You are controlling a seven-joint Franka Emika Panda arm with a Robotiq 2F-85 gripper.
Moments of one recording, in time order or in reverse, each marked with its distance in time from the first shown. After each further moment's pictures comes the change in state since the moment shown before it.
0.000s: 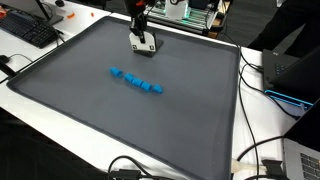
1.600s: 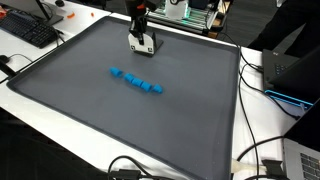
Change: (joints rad) arm 0.012 0.021 0.001 0.003 -0.139 0.043 0.163
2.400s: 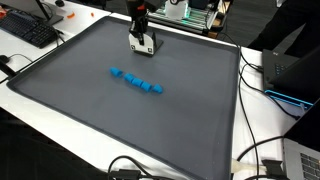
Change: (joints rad) arm 0.004 0.003 0.000 0.000 -0.034 0.000 0.075
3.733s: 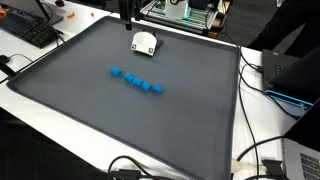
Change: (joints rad) arm -0.017 -0.170 -0.014 0.030 -0.206 -0.140 0.021
